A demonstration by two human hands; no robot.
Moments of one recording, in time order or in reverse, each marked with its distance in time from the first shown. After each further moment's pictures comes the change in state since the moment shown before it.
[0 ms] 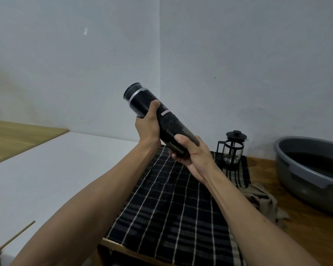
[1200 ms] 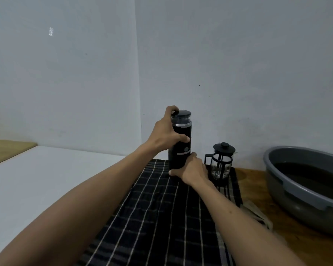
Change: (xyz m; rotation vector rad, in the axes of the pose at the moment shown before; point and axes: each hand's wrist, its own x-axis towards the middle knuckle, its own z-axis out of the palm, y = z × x) left_hand 0.050 -0.042 0.071 0.929 -0.669 0.385; right_hand 0.090 0.014 -0.072 -1.400 0.412 0.142
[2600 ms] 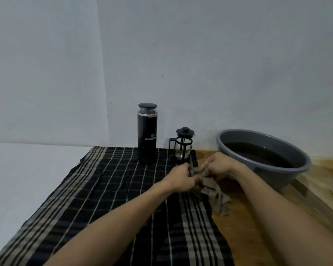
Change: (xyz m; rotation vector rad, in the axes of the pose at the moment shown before) left_hand -0.118 0.019 0.157 0.036 -0.590 -0.150; right_hand -0.067 0.123 -0.140 -0.005 -0.297 0.234
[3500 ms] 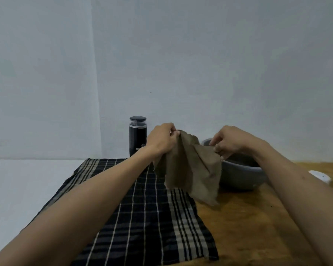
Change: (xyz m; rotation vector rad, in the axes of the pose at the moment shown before) left_hand -0.018 0.083 -0.097 0.199 0.571 0.234; right_hand -0.107 -0.025 -0.092 -0.161 0.241 -0.226
